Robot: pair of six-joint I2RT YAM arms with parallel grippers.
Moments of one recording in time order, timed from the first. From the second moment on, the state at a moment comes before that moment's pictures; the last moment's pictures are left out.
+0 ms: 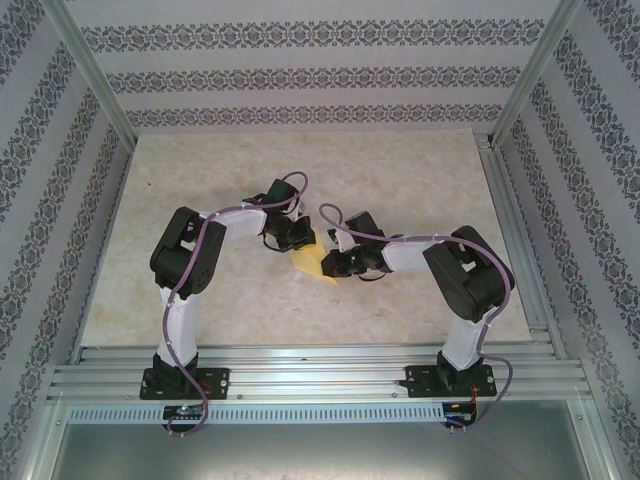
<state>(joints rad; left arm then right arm) -0.47 2.09 1.33 -0.37 0.53 -0.73 0.57 1.83 0.85 -0.02 -0.56 0.41</state>
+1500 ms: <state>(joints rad) -0.47 2.09 1.35 -0.38 0.51 -0.71 0.54 1.75 0.92 -0.18 -0.54 0.49</state>
